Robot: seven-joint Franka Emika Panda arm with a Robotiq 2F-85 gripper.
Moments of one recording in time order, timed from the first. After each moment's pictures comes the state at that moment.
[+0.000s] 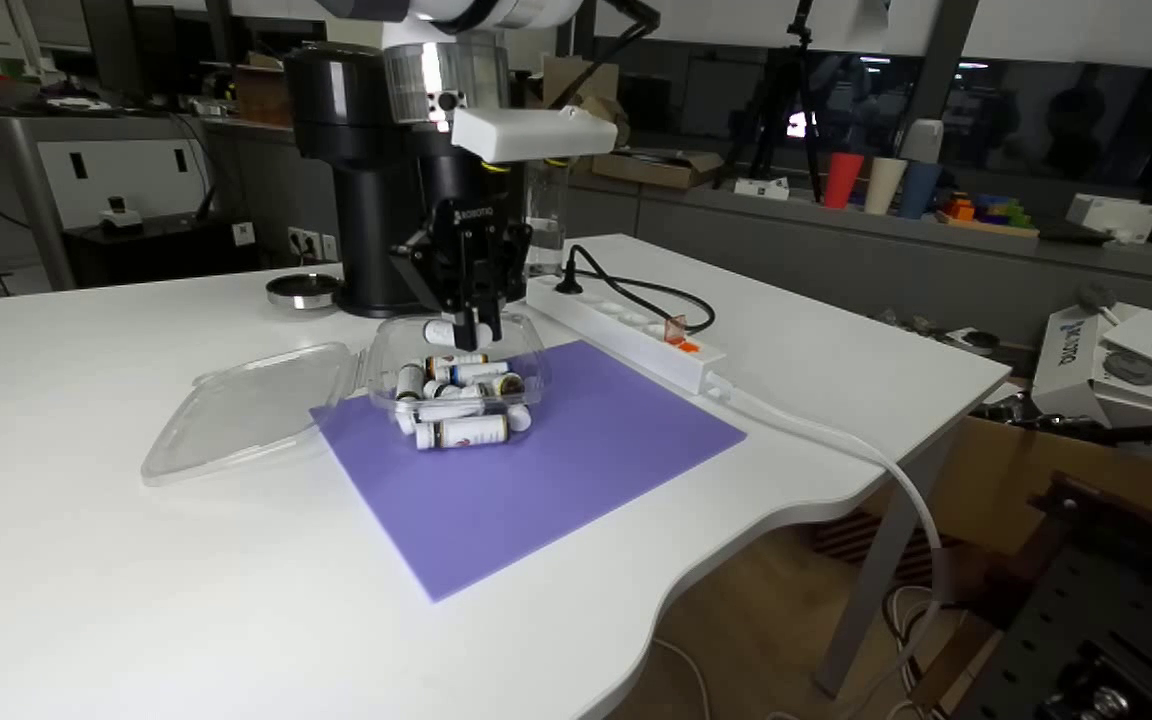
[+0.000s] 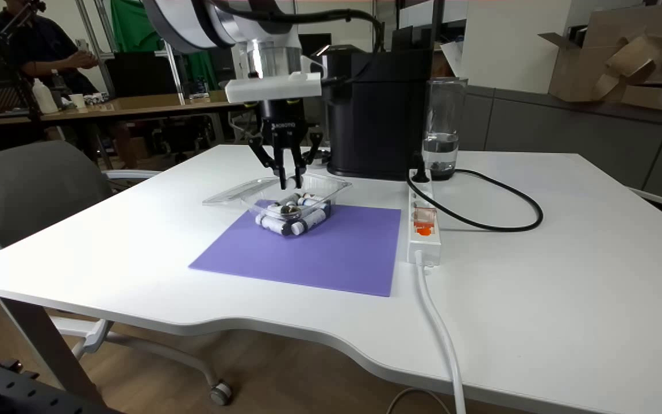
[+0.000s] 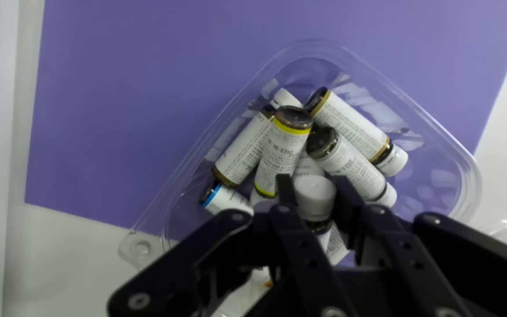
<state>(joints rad) 0.01 0.46 0.00 -2.10 -0.08 2.48 -0.22</state>
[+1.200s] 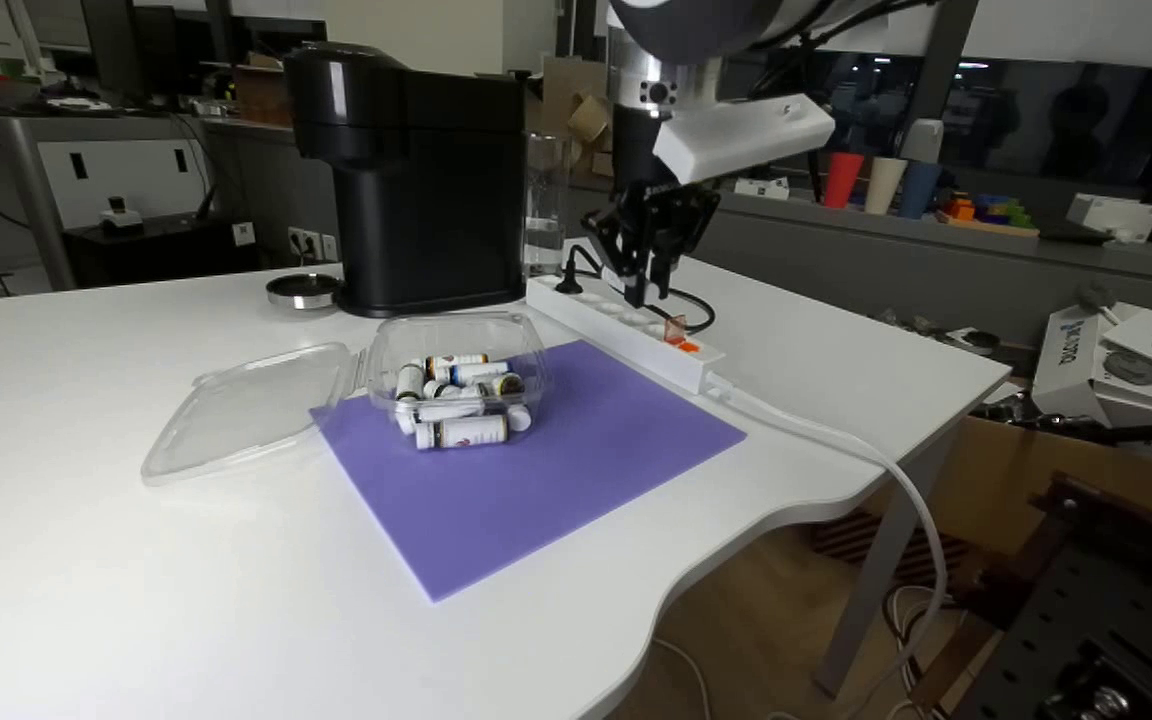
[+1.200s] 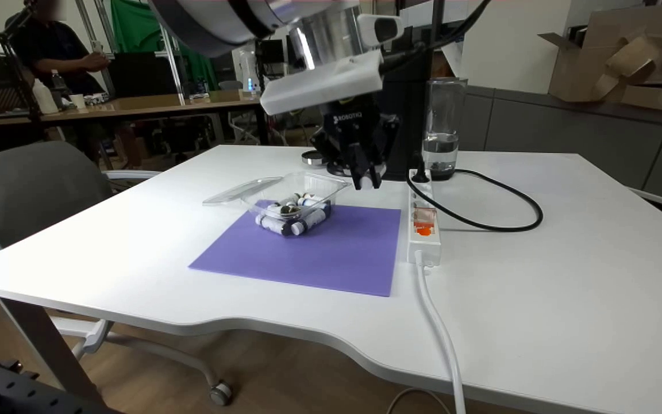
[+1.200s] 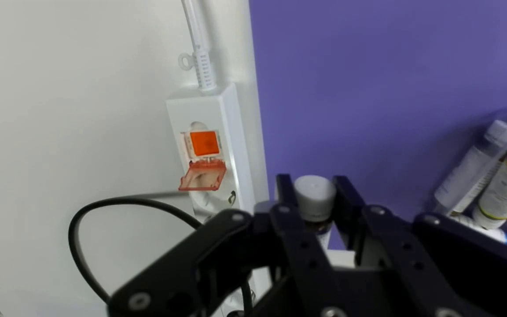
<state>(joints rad) -0.04 0.26 -0.25 -2.46 -0.39 2.91 0.16</state>
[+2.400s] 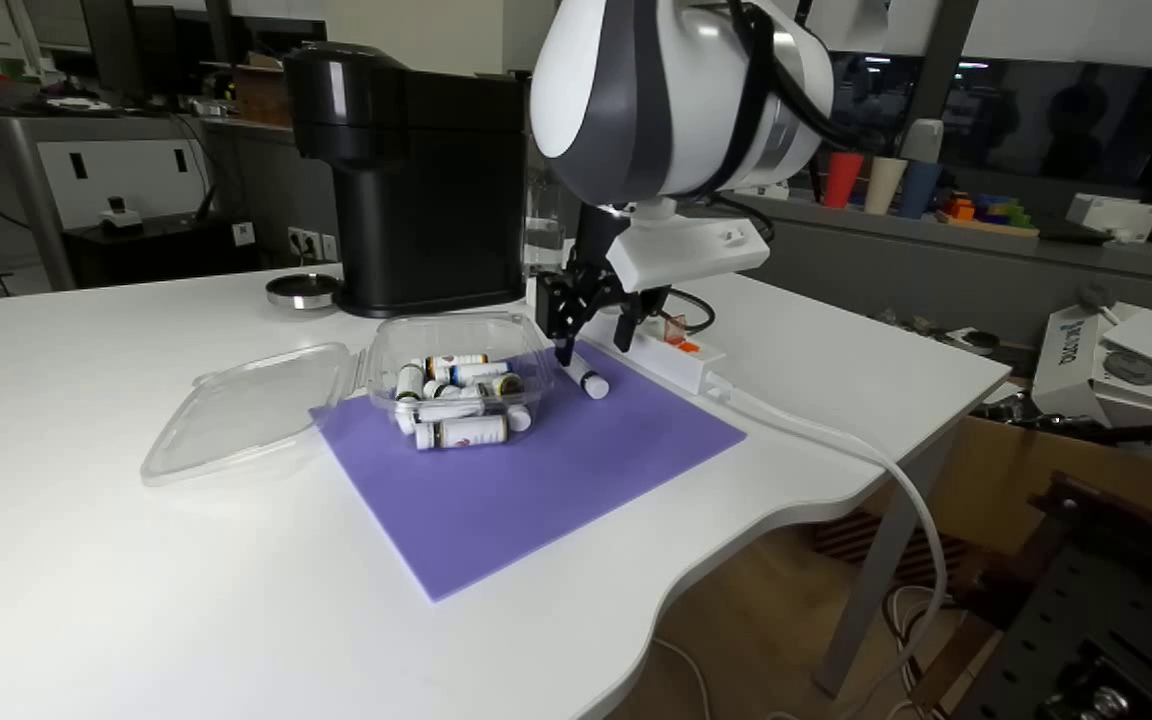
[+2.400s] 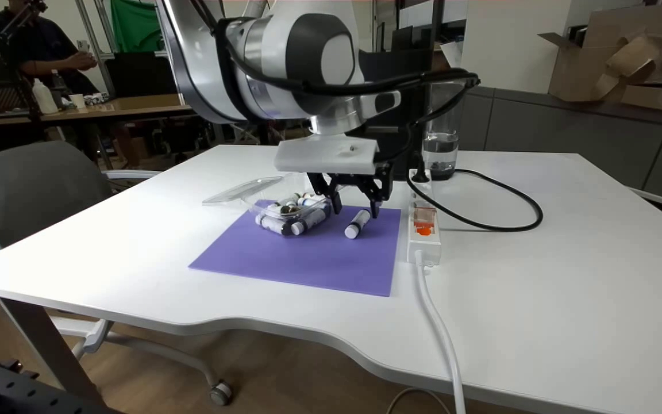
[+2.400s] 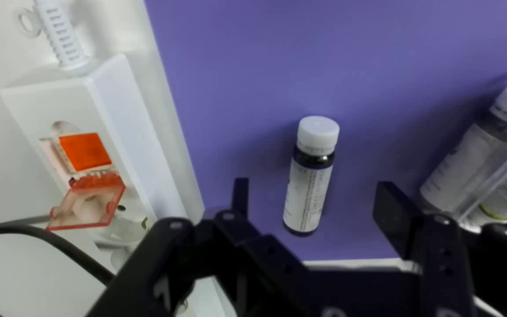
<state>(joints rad) -0.20 0.51 -0.04 -2.38 -0.10 3.17 -0.05</state>
